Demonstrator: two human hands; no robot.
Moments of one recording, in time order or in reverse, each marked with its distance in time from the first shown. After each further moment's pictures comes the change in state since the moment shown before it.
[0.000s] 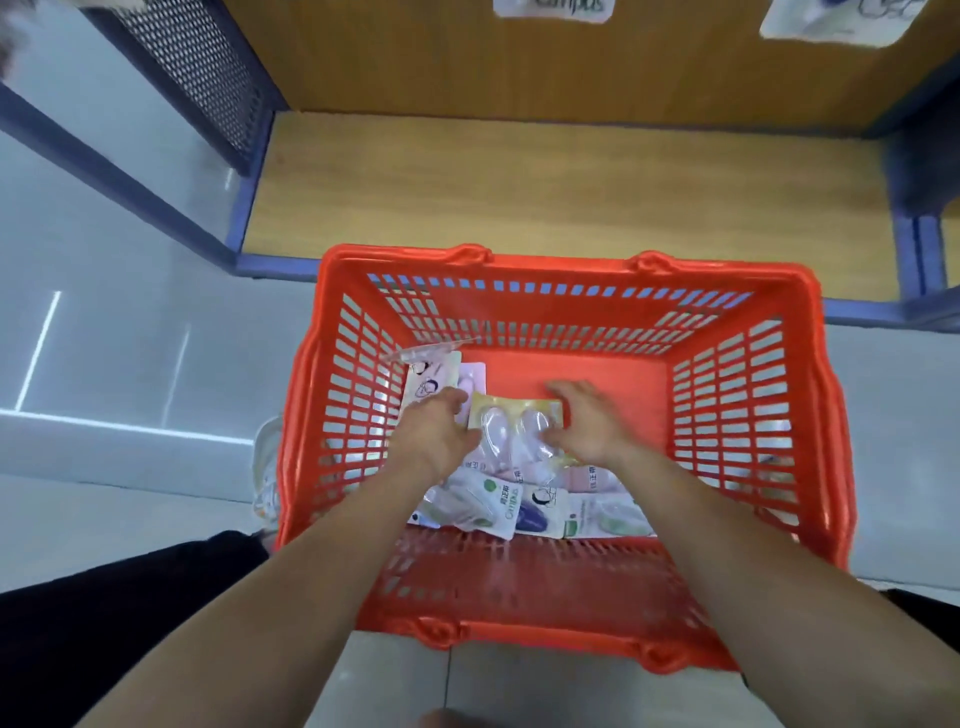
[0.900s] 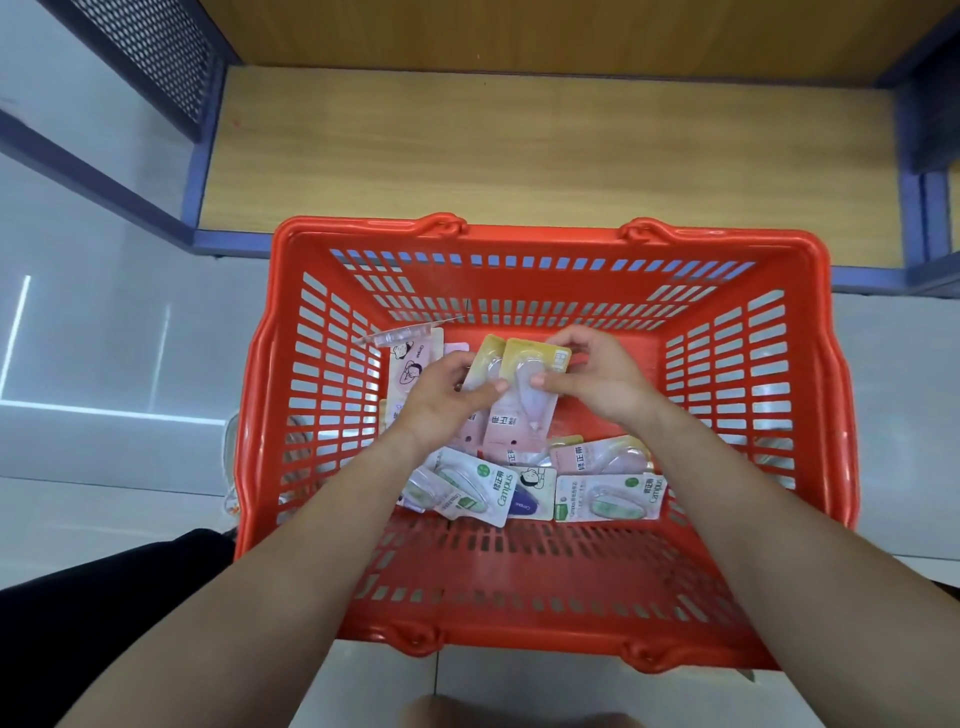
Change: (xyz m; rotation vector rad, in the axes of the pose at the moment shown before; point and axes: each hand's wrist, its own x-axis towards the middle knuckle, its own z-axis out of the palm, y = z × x) left_hand 0.009 0.027 0.008 -0.730 -0.138 0.128; right_hand -0.002 -0.001 -0.034 0.692 0.093 -0.123
